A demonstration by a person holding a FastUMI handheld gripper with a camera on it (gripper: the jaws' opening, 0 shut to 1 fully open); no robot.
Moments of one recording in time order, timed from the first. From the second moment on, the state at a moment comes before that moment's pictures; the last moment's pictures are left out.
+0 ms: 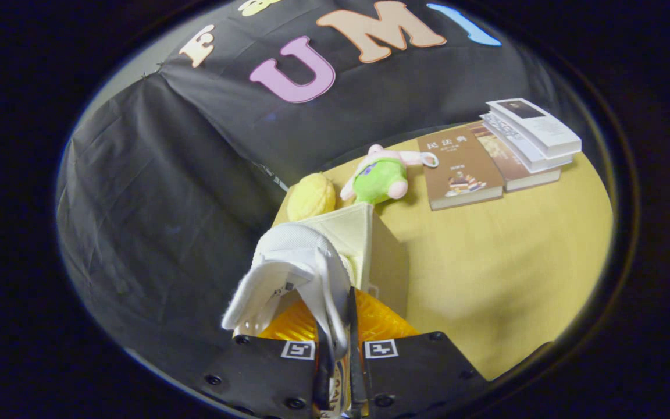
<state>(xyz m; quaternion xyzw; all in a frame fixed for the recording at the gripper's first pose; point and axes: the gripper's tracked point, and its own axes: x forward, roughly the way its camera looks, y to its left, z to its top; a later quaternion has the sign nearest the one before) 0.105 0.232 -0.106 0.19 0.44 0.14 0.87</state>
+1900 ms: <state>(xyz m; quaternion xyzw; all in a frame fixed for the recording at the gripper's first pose) 0.037 0.122 -0.022 -0.14 0.10 0.17 0.97</state>
